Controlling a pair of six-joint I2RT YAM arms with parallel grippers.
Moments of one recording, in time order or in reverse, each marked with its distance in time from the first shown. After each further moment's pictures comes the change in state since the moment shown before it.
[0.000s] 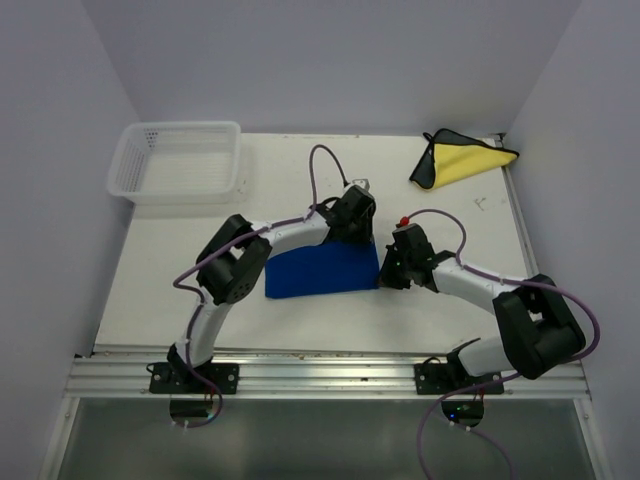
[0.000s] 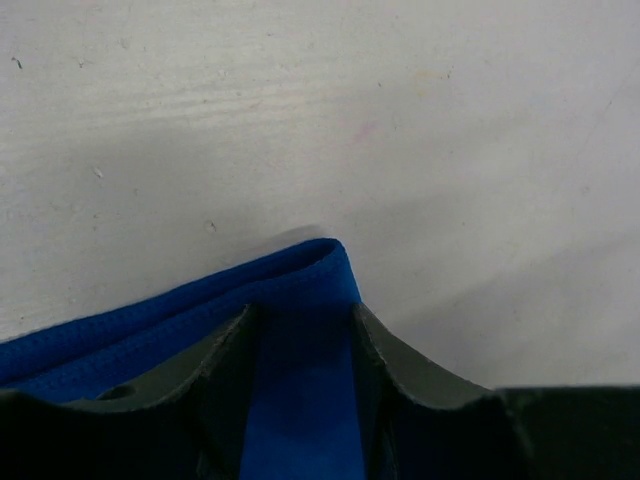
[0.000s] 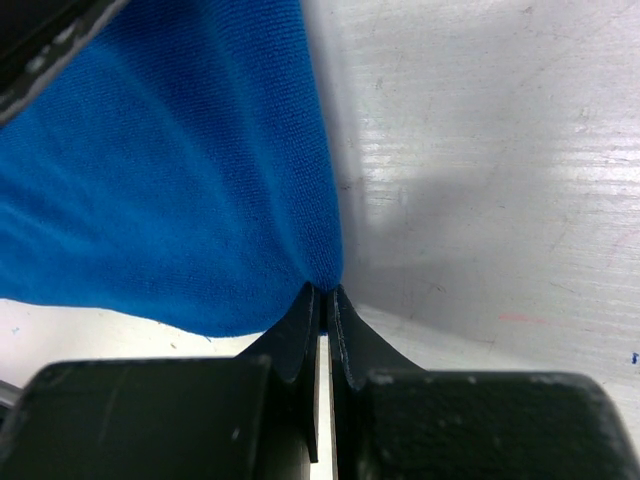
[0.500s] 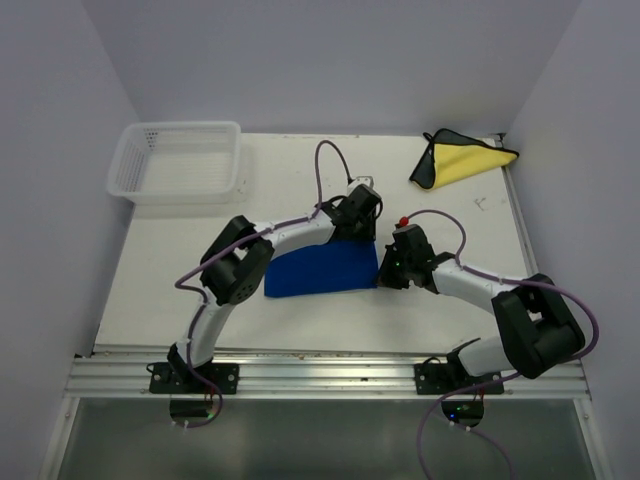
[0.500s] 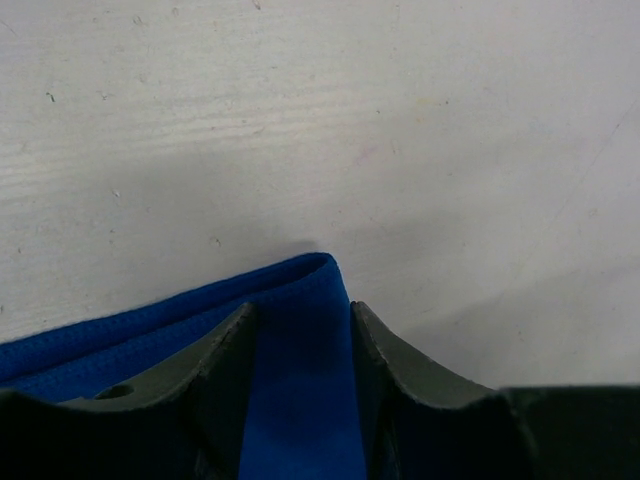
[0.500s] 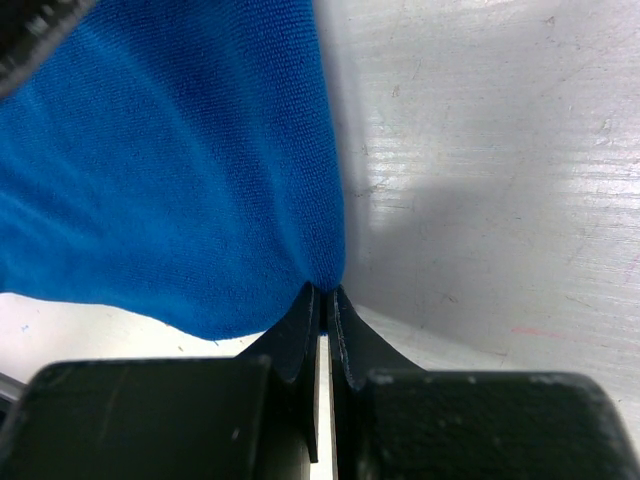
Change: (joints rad) left arm -0.020 0.027 0.080 -0.060 -0.092 0.019; right arm 0.000 0.005 -0.018 0.051 -0.018 0.002
